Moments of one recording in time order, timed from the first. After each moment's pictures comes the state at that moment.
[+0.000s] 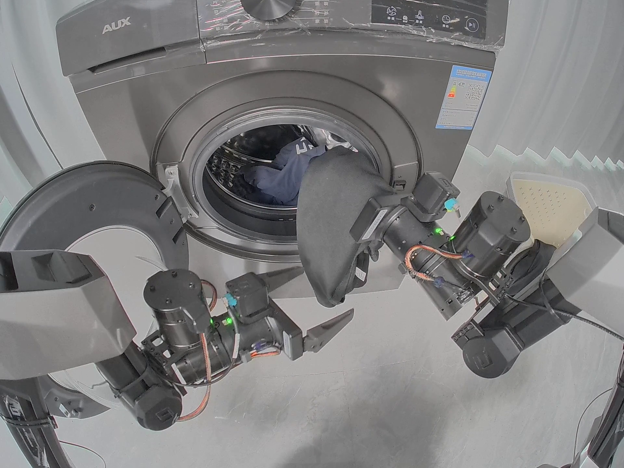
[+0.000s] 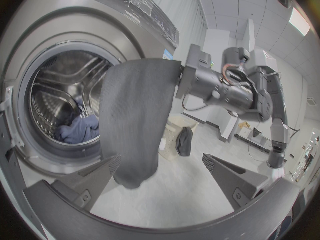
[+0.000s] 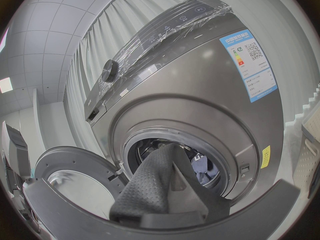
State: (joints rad) left arm -0.62 2.07 -0.53 -1.55 -0.30 0.03; right arm 0.70 2.06 -0.92 -1.52 -0.13 0.17
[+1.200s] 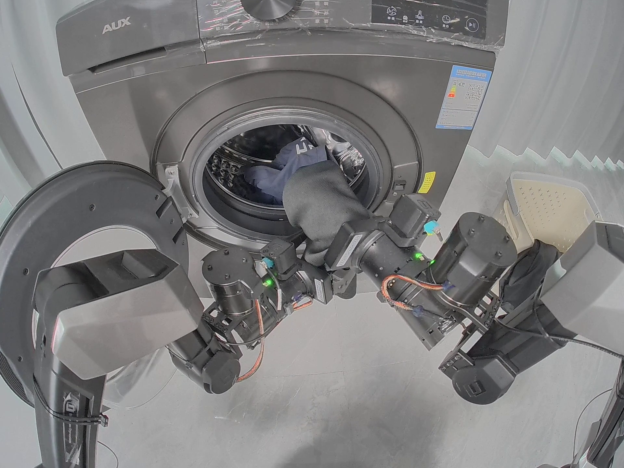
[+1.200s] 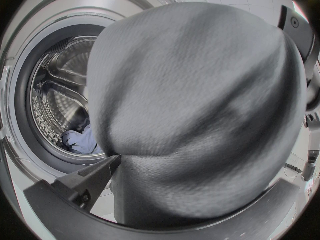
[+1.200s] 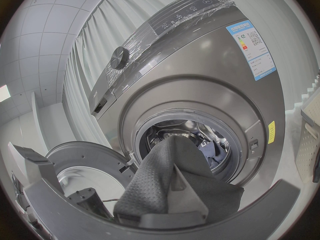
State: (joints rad) left arm -0.60 2.34 -0.96 -1.55 -0.12 -0.04; right arm 0.81 2.06 -0.89 -1.50 -0.22 0.21
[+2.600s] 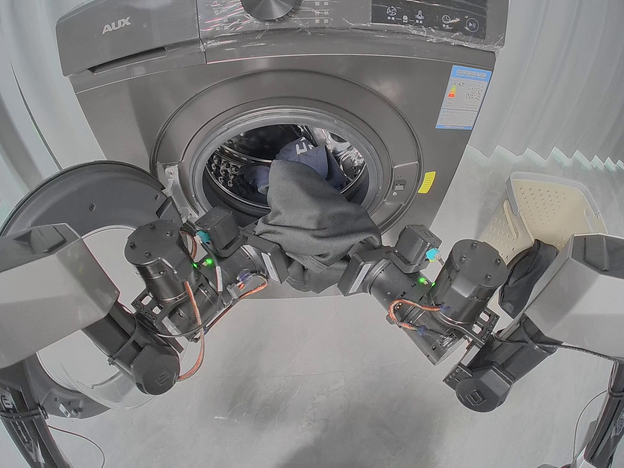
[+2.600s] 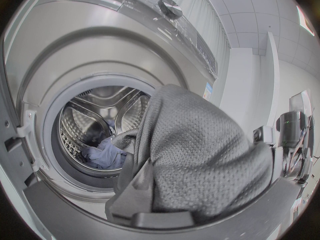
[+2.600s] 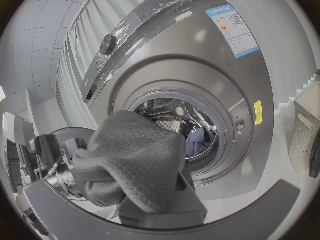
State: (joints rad) left arm -0.54 2.05 -0.72 -1.55 -0.11 -0.09; right arm 0.77 2.10 -0.79 -1.53 -0.22 0.24
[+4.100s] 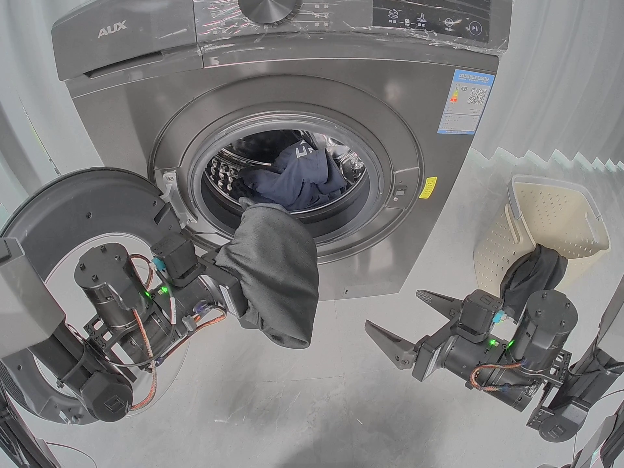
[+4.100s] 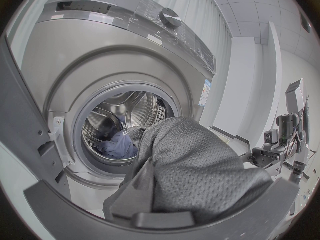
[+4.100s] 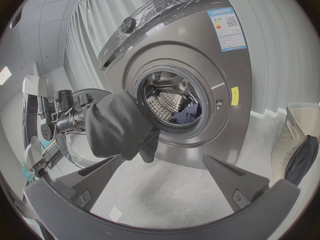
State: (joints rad) left arm -0.51 1.87 -0.44 -1.55 -0.10 -0.03; right arm 0.74 1.86 -0.27 -1.53 -0.09 0.12
